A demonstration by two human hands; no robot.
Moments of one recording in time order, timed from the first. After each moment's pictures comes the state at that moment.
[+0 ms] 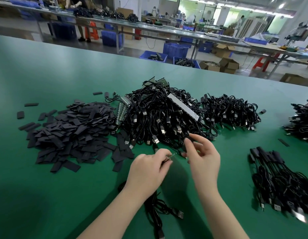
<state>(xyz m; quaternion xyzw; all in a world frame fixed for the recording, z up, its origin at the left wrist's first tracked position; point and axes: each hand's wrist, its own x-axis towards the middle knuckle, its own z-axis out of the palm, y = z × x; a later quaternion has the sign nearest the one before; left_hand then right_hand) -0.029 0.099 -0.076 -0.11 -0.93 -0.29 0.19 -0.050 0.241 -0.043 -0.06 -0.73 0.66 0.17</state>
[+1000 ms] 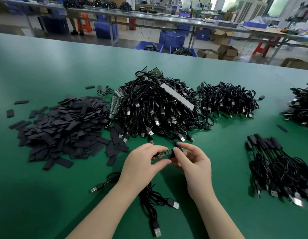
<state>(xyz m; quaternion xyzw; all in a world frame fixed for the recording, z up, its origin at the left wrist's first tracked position) -0.030 0.097 -0.085 -0.08 -0.90 -0.41 0.13 -0.036 0.254 -0.083 -0.04 -0.64 0.77 0.04</state>
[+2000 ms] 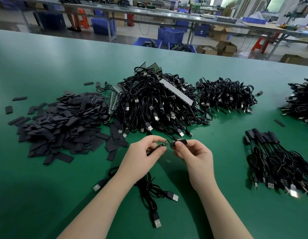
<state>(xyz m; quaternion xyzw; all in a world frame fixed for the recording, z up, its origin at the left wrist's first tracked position) -0.036 0.092 -0.089 -0.08 -0.84 -0.53 0.09 -0.036 0.261 -0.077 0.00 -0.64 0.77 0.04</state>
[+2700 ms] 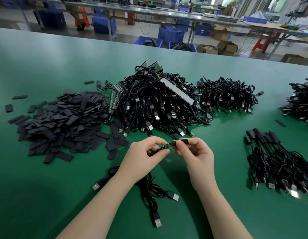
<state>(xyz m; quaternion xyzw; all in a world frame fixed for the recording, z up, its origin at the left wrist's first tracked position) -0.034 0.091 -0.089 -0.10 -0.84 -0.53 0.09 -0.034 0.261 -0.075 0.01 -0.67 0.74 0.08</state>
